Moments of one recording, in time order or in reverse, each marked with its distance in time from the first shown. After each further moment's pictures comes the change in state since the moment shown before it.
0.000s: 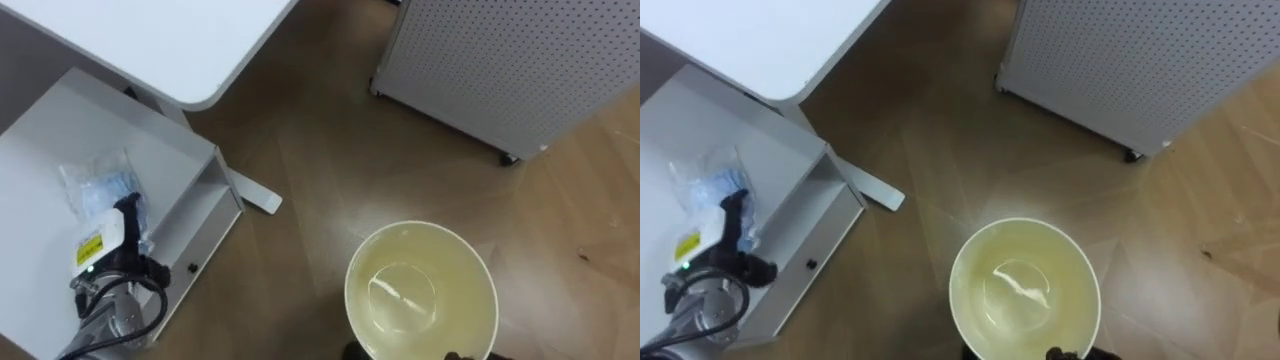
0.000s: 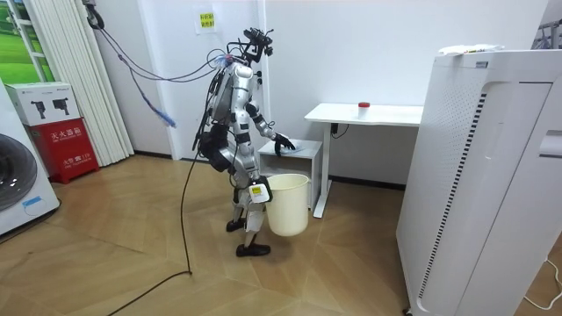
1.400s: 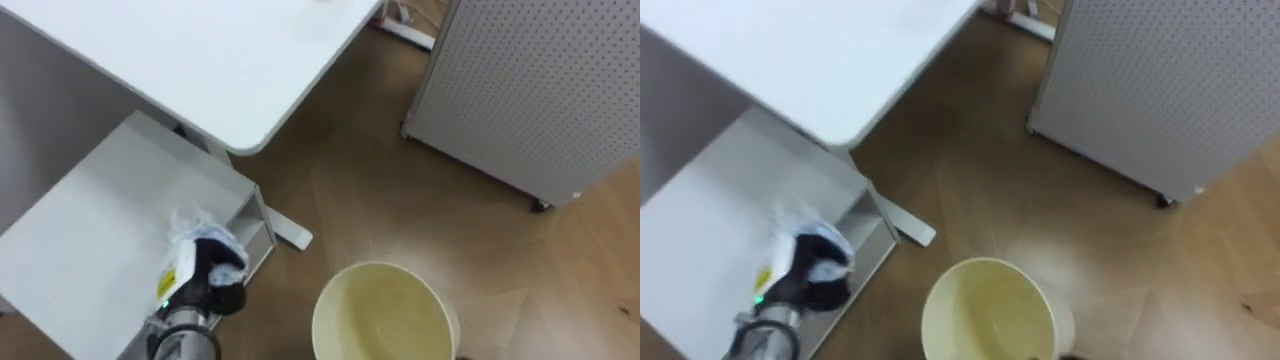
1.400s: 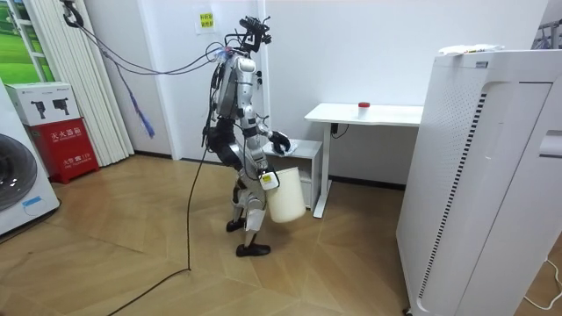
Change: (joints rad) left arm 0.305 -0.300 -0.052 -0.292 -0.081 -0.107 -0.069; right arm -0.006 0.105 0.058 0.076 -0.108 -0.088 0.014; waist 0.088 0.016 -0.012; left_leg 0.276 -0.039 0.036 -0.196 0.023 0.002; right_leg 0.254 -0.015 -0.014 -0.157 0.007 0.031
